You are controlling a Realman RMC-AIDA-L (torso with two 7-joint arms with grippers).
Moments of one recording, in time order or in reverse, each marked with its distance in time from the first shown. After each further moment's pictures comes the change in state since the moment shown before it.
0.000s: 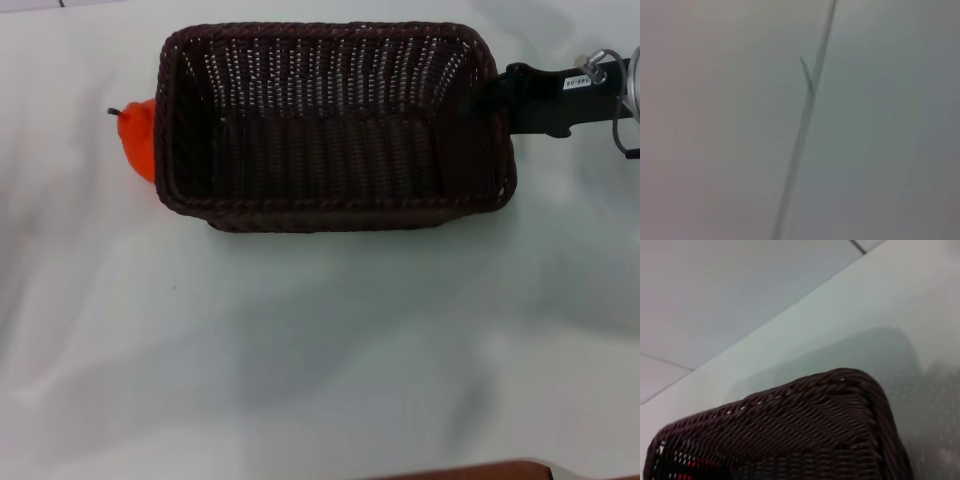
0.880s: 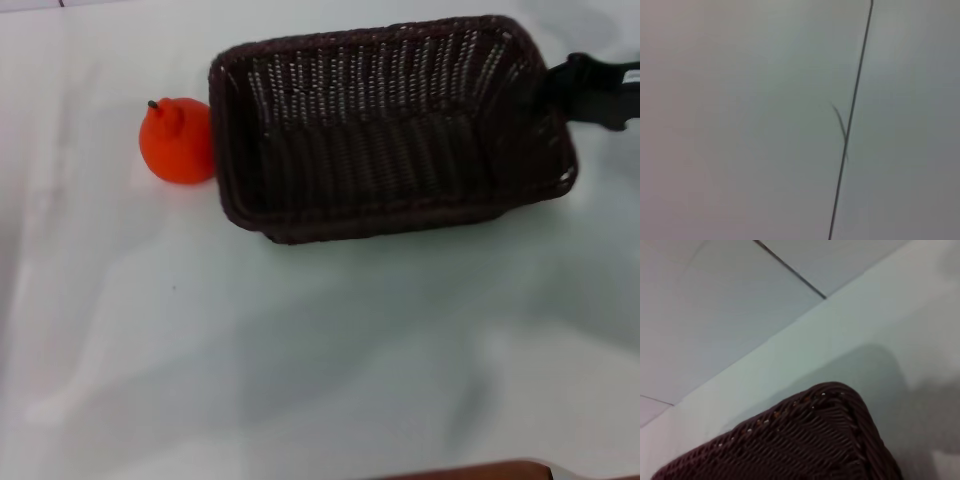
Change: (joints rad) left arm 0.005 -0.075 -0.100 0.034 -0.140 -0.105 0.133; right arm -0.015 0.013 0.182 -0.030 -0.072 0.037 -0.073
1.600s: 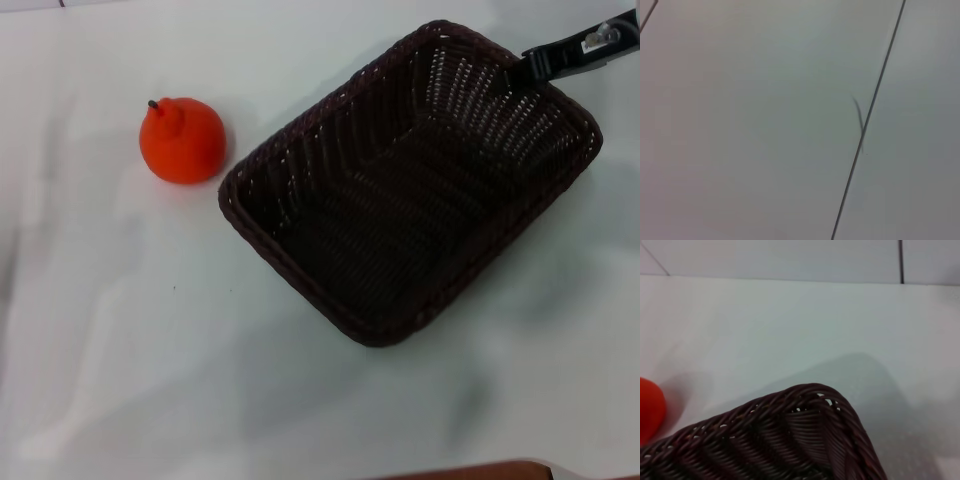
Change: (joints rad) left arm 0.035 -0.013 0.001 0.042 -0.011 -0.031 -0.086; right arm 0.305 -0.093 0.030 0.238 -0.280 0.020 -0.400
